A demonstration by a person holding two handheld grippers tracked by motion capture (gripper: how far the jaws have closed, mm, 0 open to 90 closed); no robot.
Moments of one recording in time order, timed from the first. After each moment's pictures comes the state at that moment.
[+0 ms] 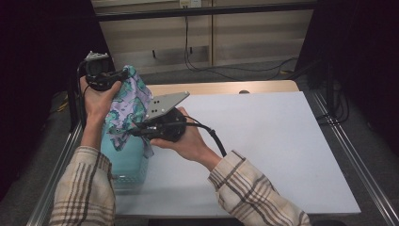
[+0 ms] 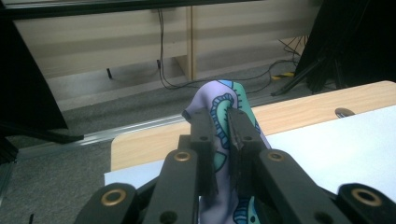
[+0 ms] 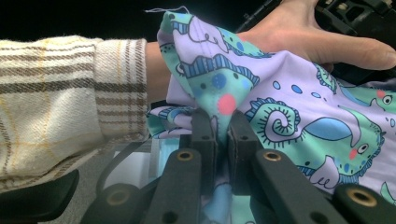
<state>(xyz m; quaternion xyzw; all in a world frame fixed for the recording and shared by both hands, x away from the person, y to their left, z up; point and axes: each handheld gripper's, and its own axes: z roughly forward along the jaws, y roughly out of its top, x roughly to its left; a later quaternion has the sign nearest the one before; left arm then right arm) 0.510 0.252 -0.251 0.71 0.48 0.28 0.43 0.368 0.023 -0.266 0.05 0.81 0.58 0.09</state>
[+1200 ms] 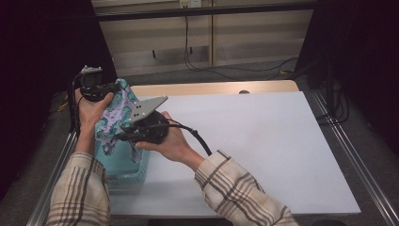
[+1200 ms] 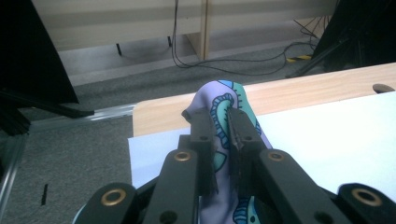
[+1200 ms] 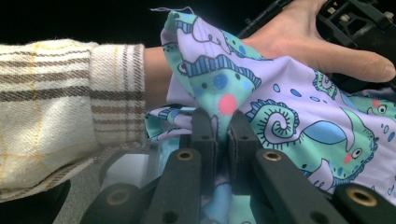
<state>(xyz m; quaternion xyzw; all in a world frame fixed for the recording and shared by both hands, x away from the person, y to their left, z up) 0.522 0.286 -0.299 0.72 0.51 0.27 0.40 0.385 0.064 -0.292 0.05 0.82 0.57 0.06</state>
